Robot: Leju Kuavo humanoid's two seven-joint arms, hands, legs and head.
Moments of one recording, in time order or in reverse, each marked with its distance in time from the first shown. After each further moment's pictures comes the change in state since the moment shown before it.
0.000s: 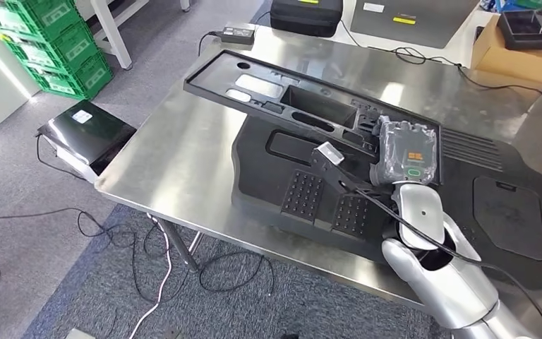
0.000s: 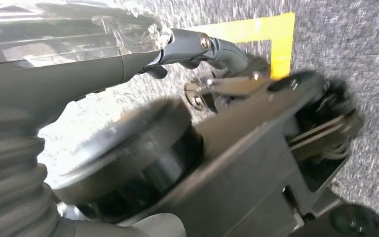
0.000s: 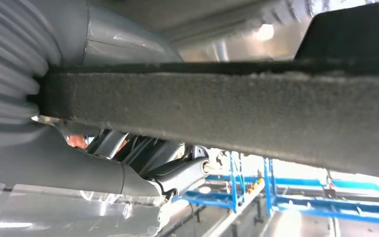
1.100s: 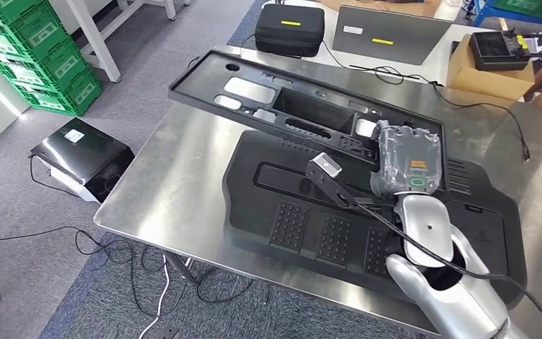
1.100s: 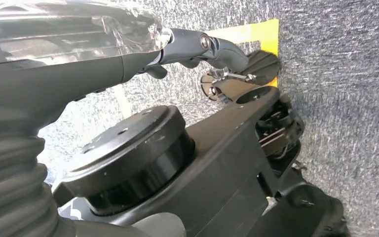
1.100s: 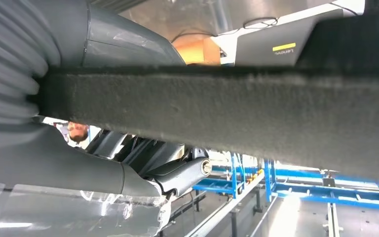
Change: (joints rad) left arm -0.002 -0.001 0.000 0.000 -0.010 0.000 0.004; right arm 0.062 -0.014 -0.011 -0.164 0.043 0.106 0.000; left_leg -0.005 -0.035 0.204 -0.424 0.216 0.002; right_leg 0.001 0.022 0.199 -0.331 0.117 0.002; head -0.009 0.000
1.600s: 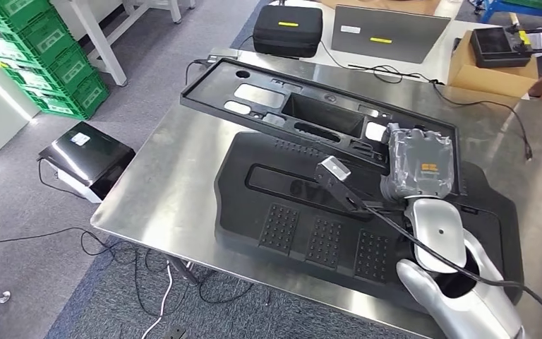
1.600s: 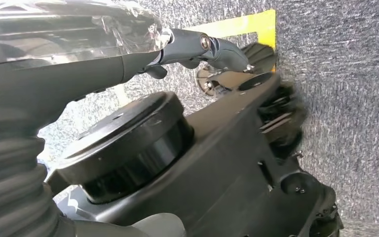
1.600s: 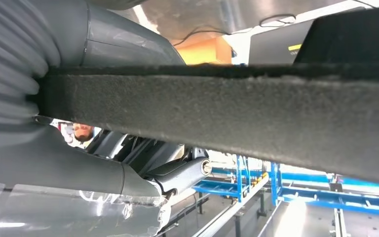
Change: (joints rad) left arm 0.008 0.000 0.001 0.000 -0.002 0.004 -0.005; right arm 0.004 -0.002 -0.005 -0.028 0.000 0.055 0.000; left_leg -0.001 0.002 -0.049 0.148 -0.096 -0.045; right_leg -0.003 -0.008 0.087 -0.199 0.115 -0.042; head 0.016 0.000
